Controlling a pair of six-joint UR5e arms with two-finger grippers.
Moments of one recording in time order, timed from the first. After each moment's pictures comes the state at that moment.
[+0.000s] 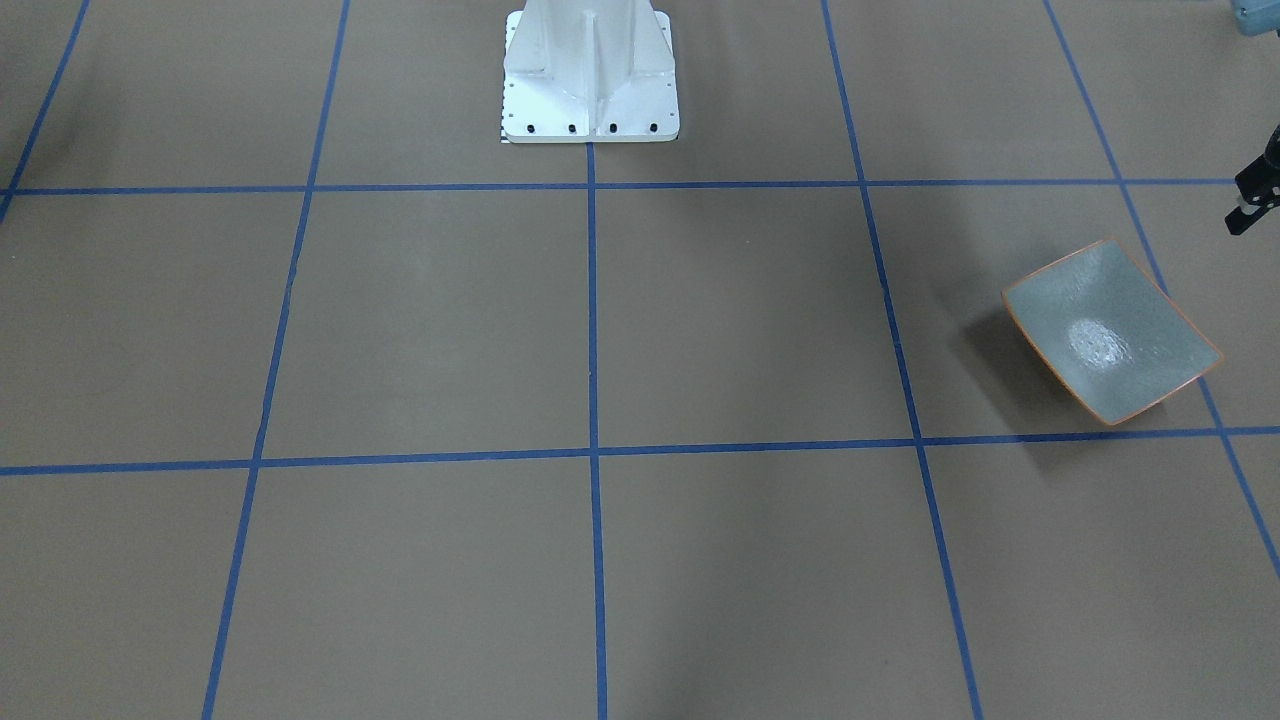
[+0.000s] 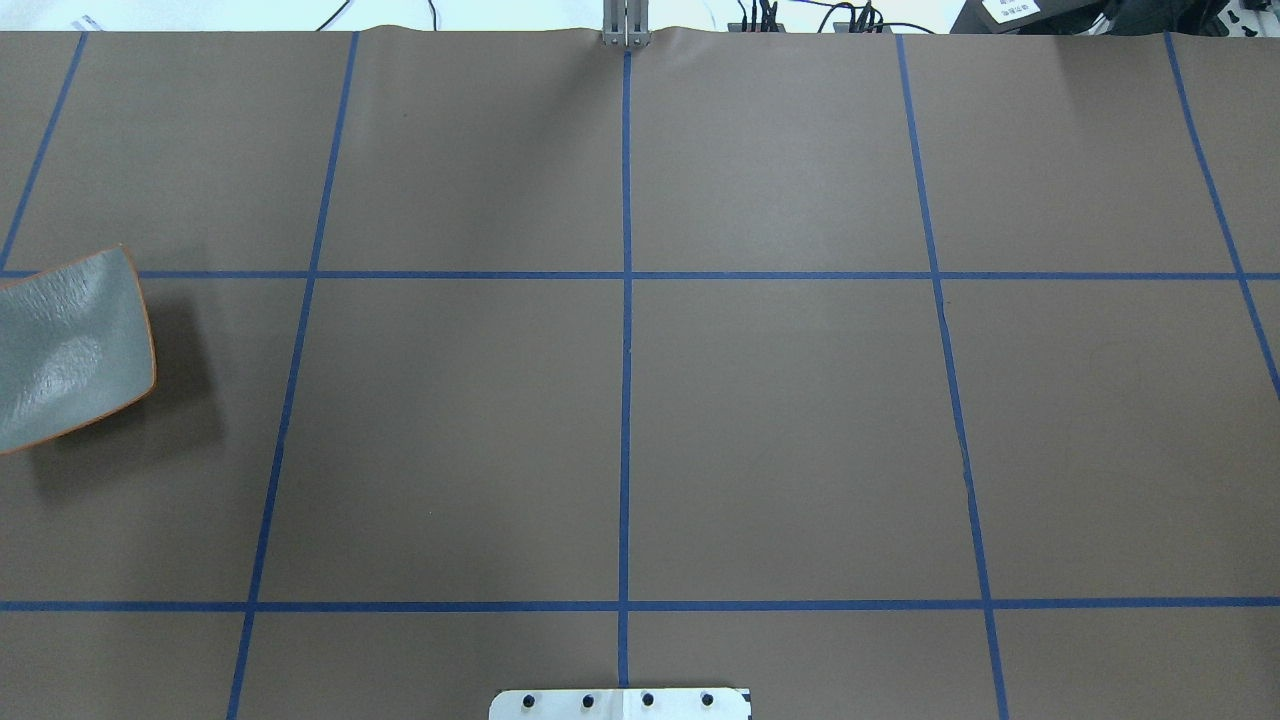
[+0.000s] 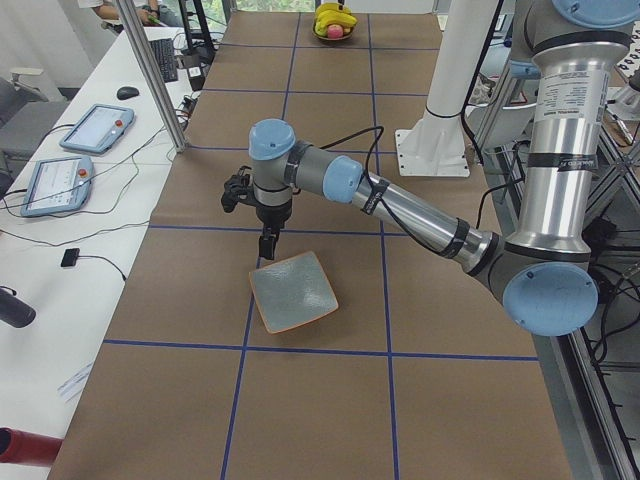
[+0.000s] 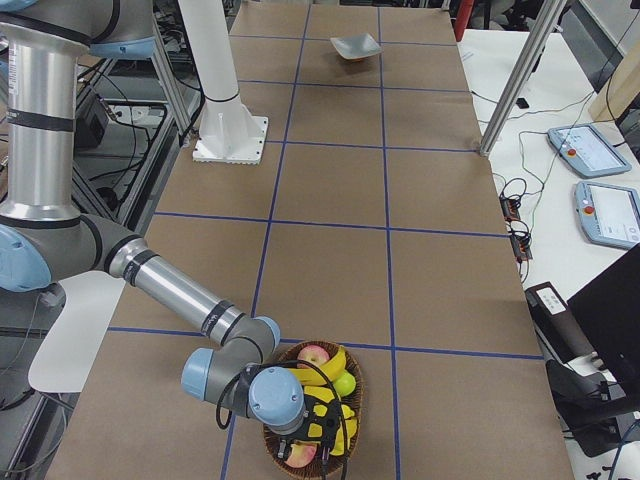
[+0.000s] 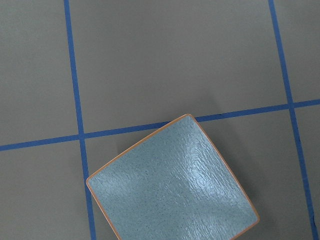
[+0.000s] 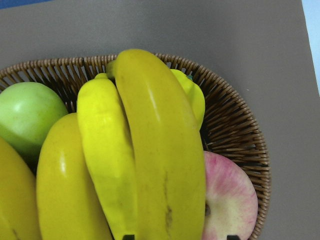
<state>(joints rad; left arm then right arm) -1.42 -1.62 -1.99 -1.40 -2.32 -0.17 1.80 -1.73 1.26 -1.26 2.31 -0.10</state>
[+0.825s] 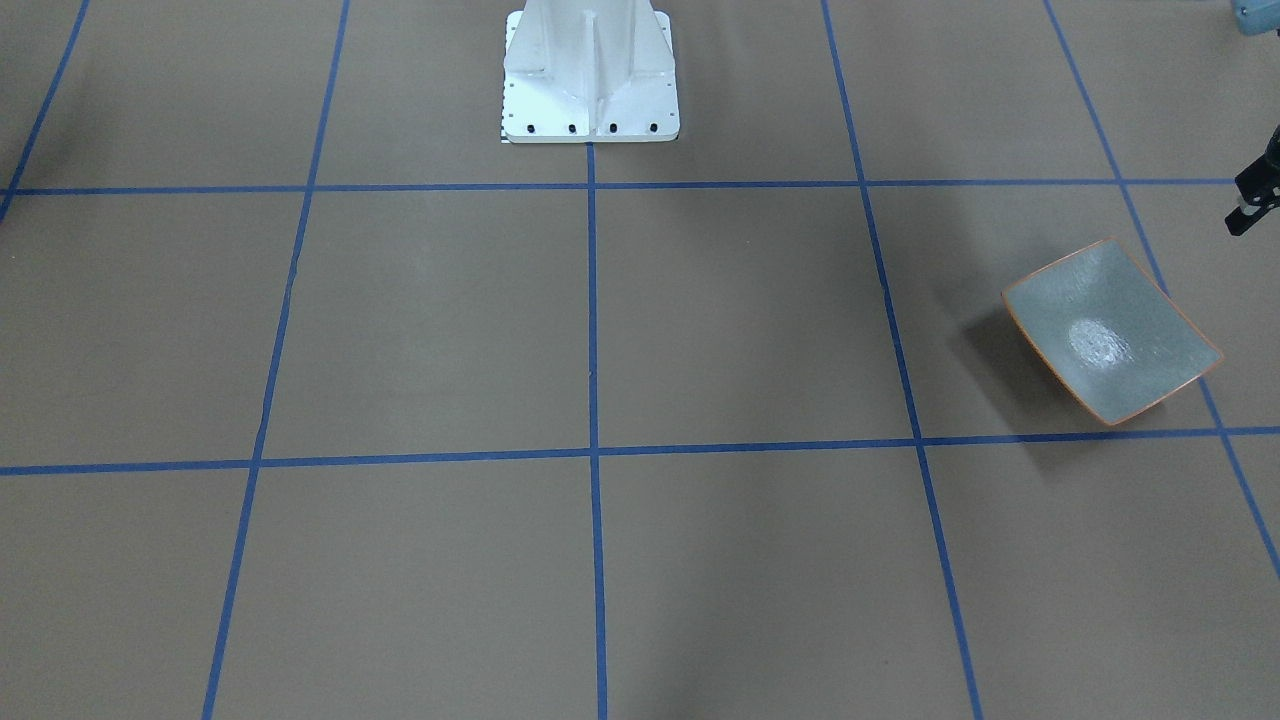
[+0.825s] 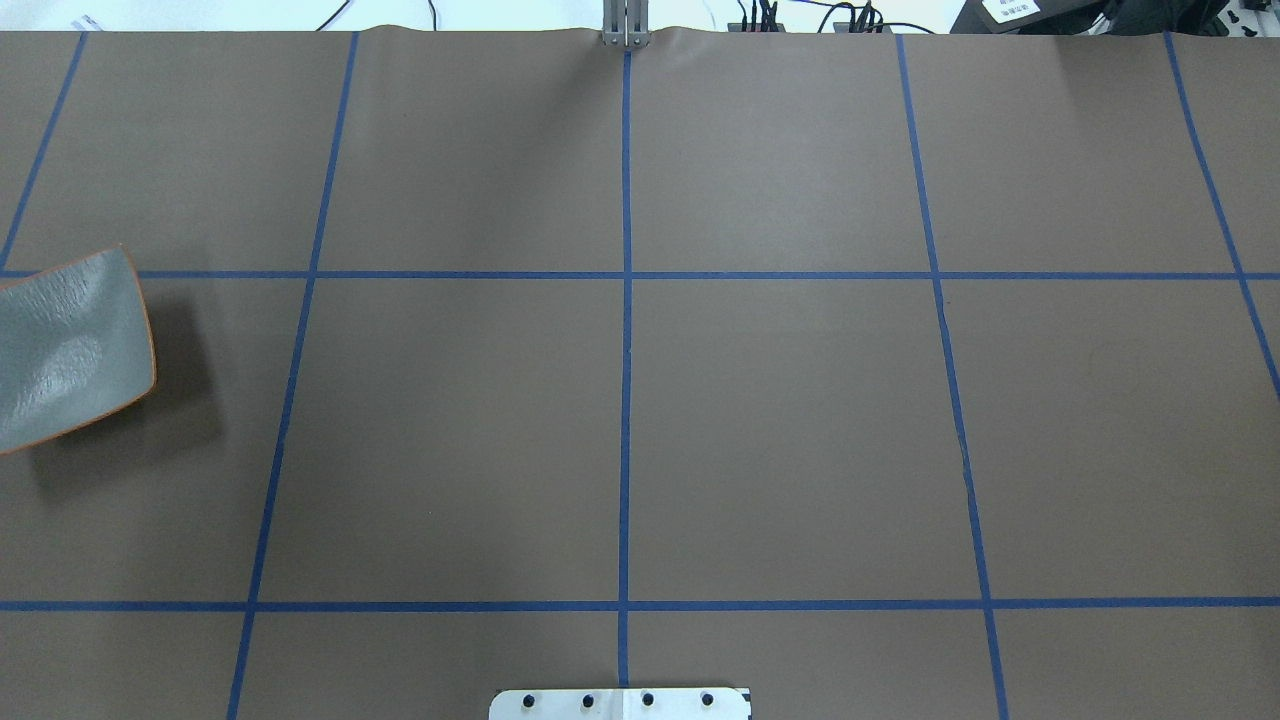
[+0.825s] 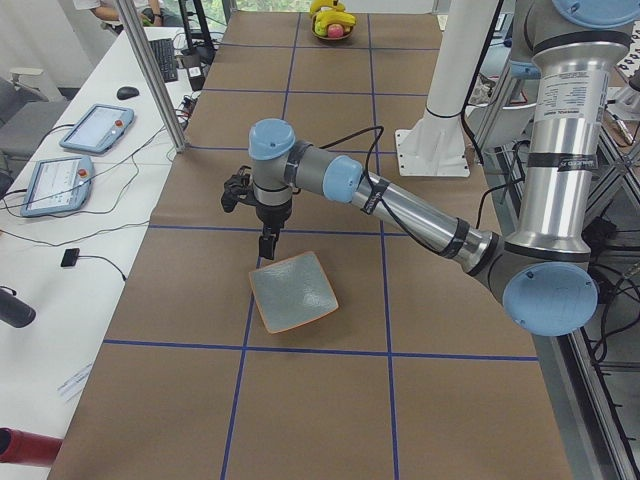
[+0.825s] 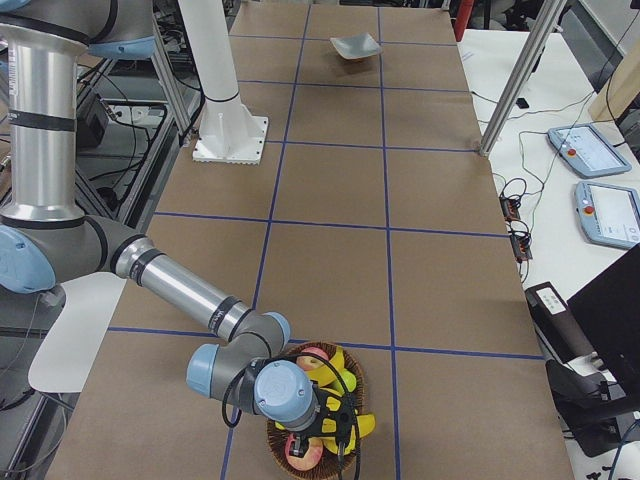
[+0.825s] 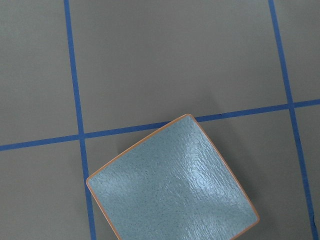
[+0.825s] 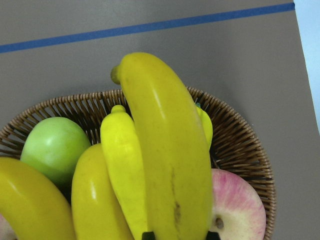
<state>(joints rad) -1.42 -1.62 -1.99 -1.40 -2.32 -0.20 1.87 -1.70 1.30 -1.26 2.35 -0.13</state>
